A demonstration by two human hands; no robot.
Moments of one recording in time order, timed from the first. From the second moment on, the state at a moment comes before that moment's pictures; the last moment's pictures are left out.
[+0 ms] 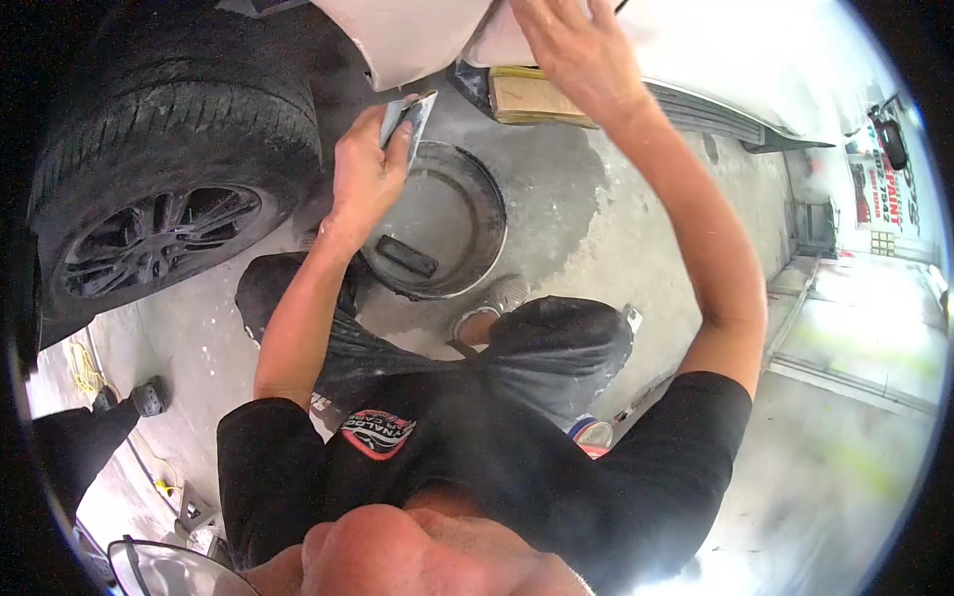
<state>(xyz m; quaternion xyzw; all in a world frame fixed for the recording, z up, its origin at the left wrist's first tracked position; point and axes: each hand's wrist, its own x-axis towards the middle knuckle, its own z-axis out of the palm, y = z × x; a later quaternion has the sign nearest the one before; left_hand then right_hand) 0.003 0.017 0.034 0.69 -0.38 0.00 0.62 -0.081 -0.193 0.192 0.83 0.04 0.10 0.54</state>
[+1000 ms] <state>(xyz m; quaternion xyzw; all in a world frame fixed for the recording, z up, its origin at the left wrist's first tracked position) -0.027 -0.009 -0.007 0.74 -0.45 -0.01 0.50 -0.141 -0.174 -0.005 0.61 -0.29 0.01 -0.74</state>
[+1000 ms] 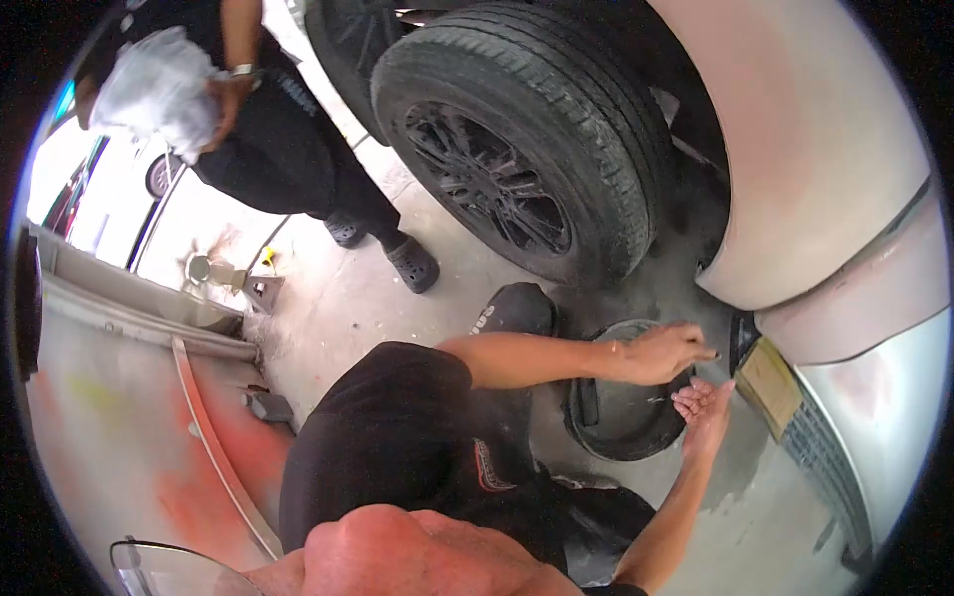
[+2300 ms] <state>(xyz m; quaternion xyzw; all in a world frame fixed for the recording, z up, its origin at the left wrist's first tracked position) -0.075 0.179 0.038 0.82 -0.34 0.19 0.42 -0.175 -0.182 -0.012 0.66 -0.32 0.16 -0.66</state>
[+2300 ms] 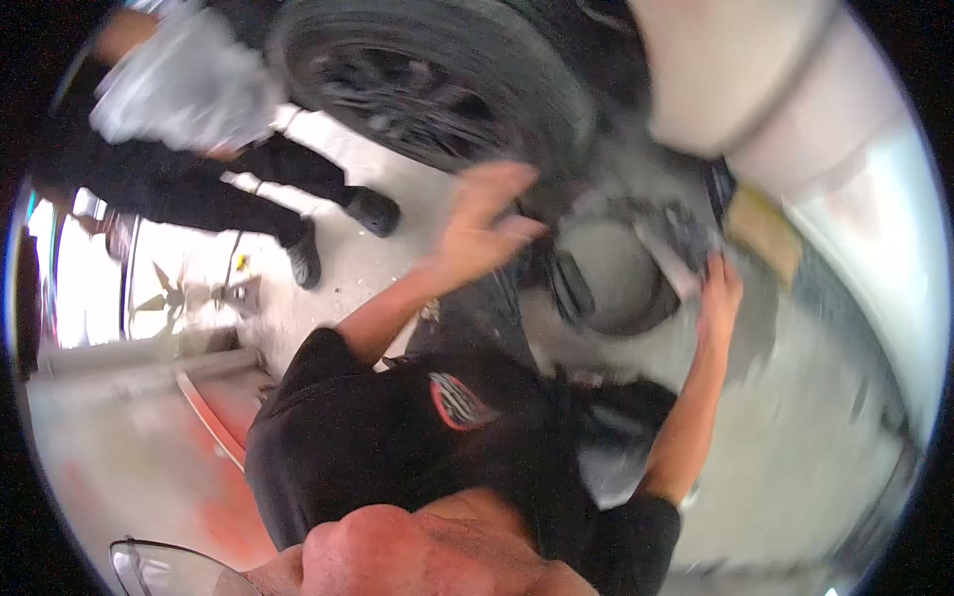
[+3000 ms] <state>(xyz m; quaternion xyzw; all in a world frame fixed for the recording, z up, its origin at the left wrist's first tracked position) -0.262 0.437 -0.173 0.68 0.36 -0.41 0.49 -0.165 -0.272 -0.094 0.59 -0.32 0.09 -0.73</state>
